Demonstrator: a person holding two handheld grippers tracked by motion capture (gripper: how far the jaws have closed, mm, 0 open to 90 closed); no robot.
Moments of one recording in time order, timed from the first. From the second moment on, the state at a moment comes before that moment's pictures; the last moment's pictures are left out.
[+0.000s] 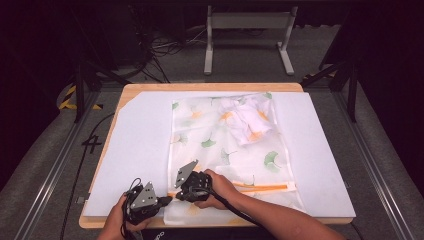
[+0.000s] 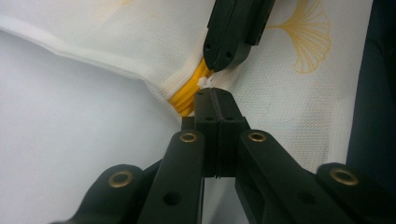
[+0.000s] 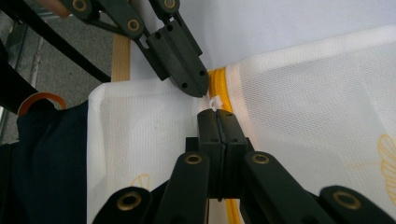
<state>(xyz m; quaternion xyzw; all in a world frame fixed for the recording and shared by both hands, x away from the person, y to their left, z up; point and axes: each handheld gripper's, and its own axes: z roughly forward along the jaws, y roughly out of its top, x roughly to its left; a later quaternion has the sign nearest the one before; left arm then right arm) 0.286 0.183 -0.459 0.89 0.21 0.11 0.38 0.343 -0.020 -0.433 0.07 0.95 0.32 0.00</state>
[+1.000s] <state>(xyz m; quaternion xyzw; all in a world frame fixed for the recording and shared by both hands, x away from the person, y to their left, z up) 0.287 0.184 -0.459 0.89 0.21 0.10 0.39 0.332 -0.006 -0.429 0.05 0.96 0.27 0.04</state>
